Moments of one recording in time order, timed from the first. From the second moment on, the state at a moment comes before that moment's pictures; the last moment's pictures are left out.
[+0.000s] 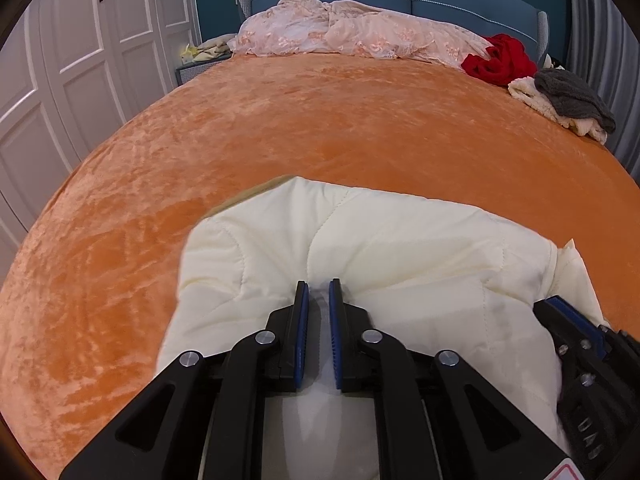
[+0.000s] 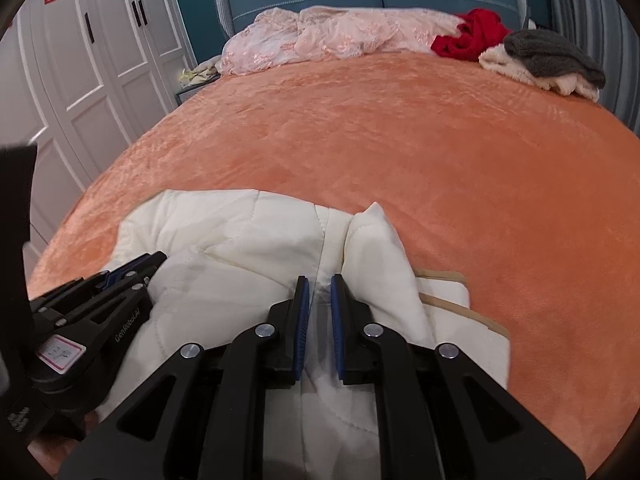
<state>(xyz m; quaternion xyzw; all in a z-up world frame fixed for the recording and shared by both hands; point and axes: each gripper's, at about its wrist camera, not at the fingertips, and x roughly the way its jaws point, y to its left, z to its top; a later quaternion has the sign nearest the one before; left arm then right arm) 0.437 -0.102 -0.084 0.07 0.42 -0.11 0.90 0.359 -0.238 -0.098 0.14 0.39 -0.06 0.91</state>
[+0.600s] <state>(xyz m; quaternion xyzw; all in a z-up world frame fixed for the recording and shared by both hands) 0.341 -0.070 -0.075 0.06 0.40 -0.13 0.90 0.282 -0.221 -0.096 0.12 0.44 -0.06 0.89</state>
